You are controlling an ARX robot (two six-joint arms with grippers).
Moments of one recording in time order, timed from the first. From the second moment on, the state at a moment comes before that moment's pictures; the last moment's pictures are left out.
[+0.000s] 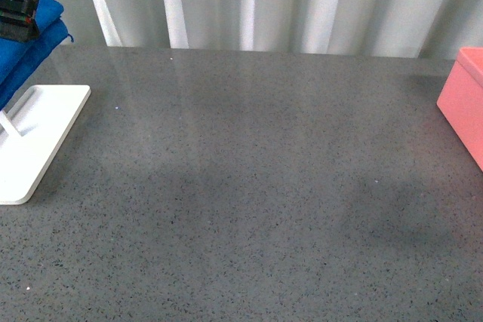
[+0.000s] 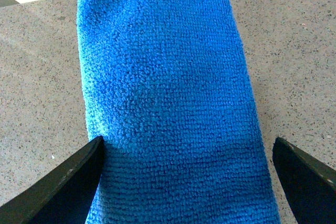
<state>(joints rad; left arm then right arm) 0.16 2.03 1.39 -0.08 -0.05 0.31 0.00 0.00 0.02 0.00 0.00 -0.01</state>
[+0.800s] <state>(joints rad) 0.17 2.04 1.36 0.00 -0.03 0.33 0.00 0.00 0.02 0.00 0.00 -0.01</state>
